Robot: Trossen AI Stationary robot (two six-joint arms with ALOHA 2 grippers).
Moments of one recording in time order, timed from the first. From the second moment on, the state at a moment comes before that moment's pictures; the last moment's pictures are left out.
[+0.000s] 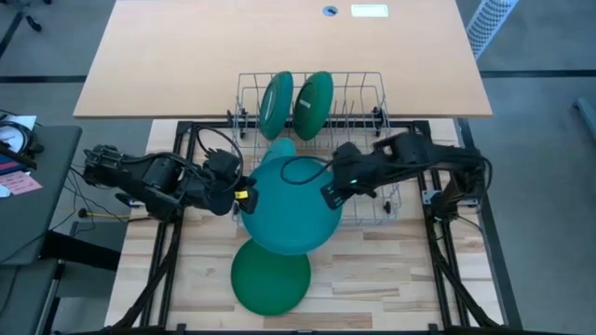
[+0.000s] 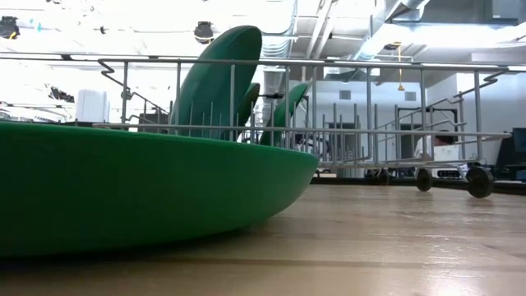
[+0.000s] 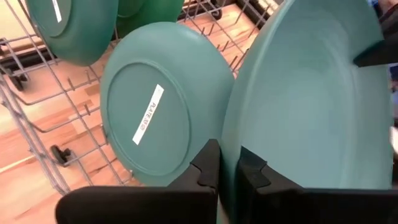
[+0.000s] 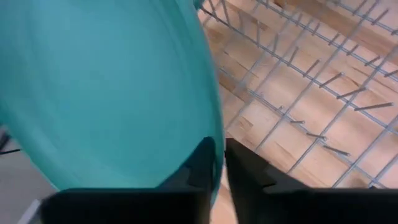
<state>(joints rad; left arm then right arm) -0.35 1.37 1.71 -1.23 -0.70 -1.14 0.15 1.79 2.25 -1.57 0.23 1.04</state>
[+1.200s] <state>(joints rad) 0.24 1.24 1.71 -0.32 -0.53 -0.72 0.28 1.30 1.85 -1.57 0.70 0.88</state>
